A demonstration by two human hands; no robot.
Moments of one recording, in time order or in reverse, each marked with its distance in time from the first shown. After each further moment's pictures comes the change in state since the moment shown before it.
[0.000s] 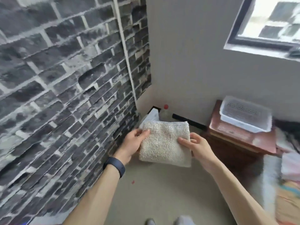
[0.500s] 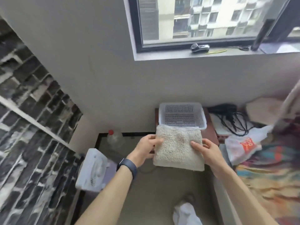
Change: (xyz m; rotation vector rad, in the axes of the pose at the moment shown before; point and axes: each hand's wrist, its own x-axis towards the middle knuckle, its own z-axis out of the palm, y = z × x) left_hand 0.174 0.102 0.343 0.154 -0.645 -0.138; right_hand 0.085 0.035 -0.294 0.246 0.593 0.057
